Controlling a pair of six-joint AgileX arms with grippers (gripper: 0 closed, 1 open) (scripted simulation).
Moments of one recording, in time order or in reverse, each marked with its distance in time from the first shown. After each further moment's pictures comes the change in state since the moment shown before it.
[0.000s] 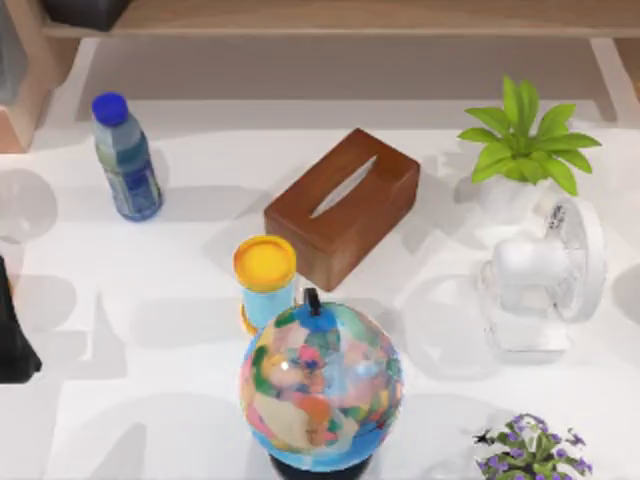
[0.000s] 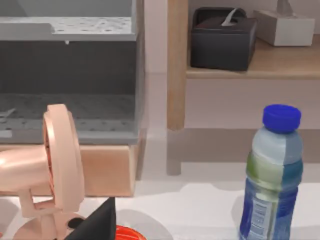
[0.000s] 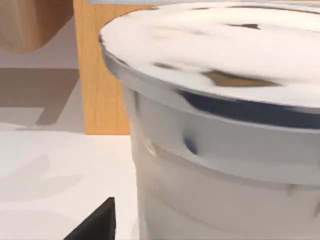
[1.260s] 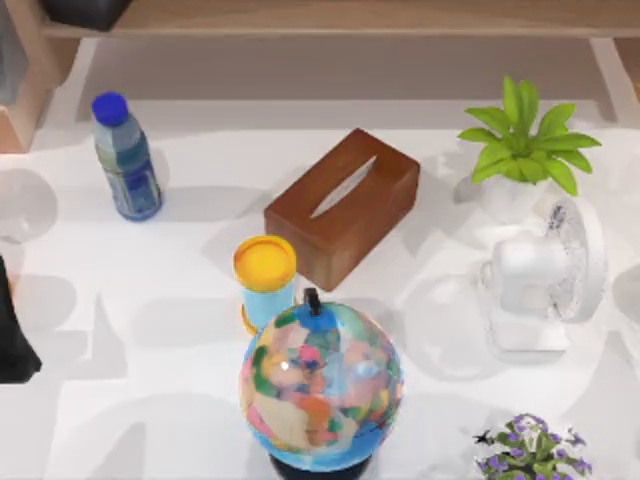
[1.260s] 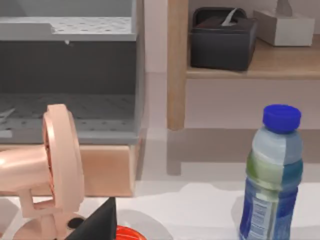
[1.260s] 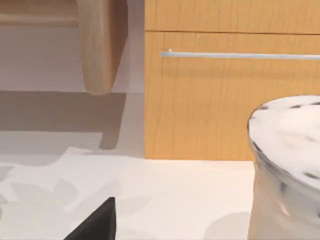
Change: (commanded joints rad) left arm 0.000 0.000 0.000 0.000 0.000 0.000; right arm 0.091 -0.599 -0.208 -0.376 0.079 0.003
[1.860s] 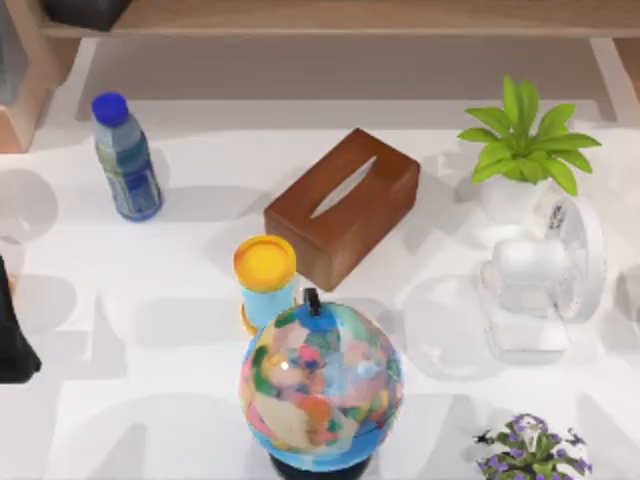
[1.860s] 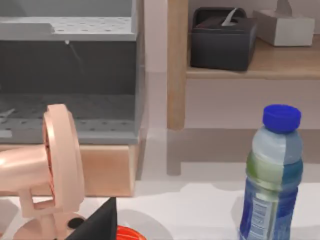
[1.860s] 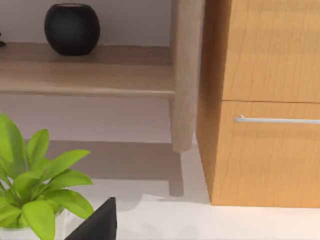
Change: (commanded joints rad) left arm 0.000 0.000 0.000 0.000 0.000 0.000; right arm 0.433 -1.032 -0.095 -0.821 0.412 0.050
